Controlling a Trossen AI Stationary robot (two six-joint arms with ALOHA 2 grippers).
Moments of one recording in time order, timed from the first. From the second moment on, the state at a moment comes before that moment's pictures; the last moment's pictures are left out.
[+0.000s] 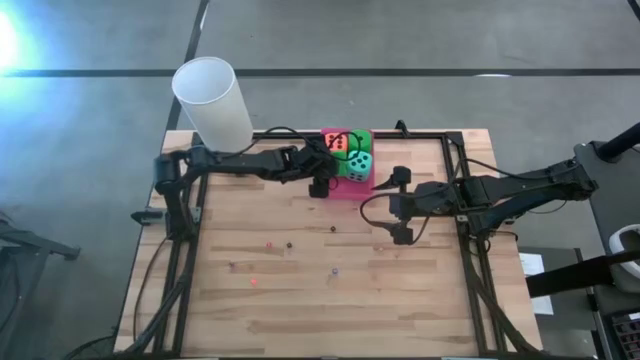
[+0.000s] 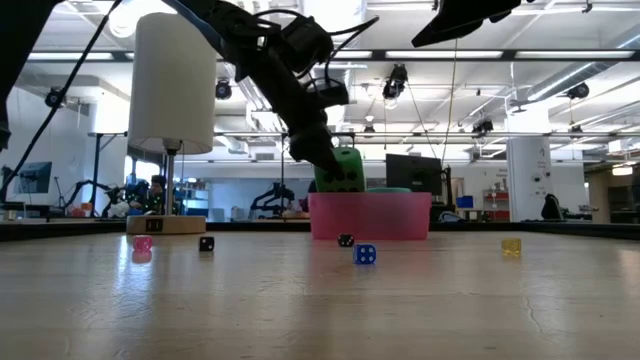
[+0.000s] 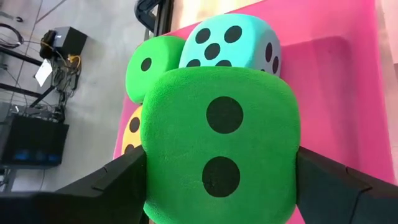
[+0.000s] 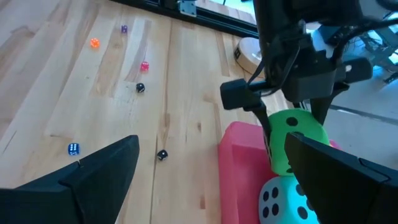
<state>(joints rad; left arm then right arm) 0.29 1.87 1.30 -0.20 -0.29 0.55 0.17 1.07 0.93 -0.43 0.32 -0.12</state>
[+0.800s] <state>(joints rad) 0.29 1.93 1.30 -0.18 -0.32 0.58 0.17 1.07 0.93 -0.43 0.32 -0.14</state>
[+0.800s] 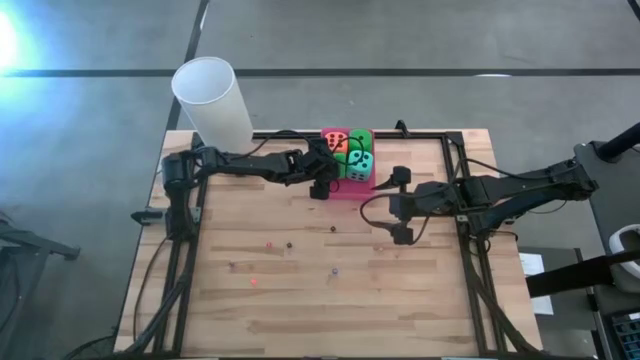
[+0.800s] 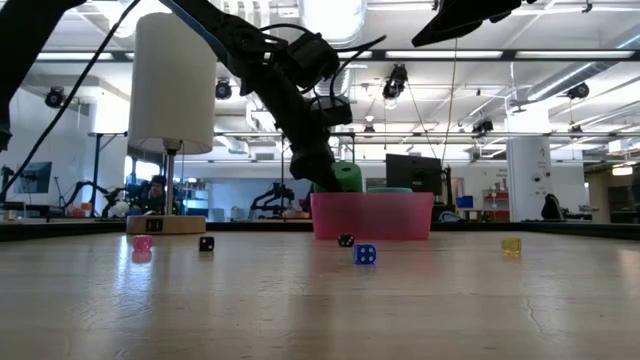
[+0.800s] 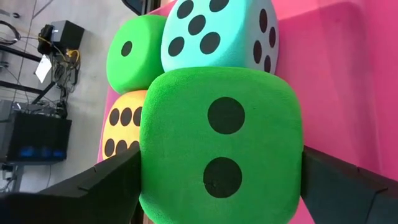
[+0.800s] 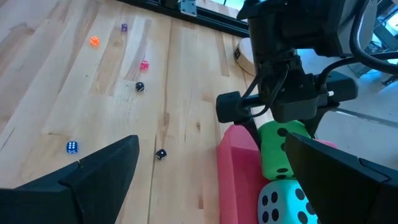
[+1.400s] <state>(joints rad) 0.29 1.93 1.30 -0.18 -0.32 0.60 0.17 1.07 0.93 -0.43 0.32 -0.13</state>
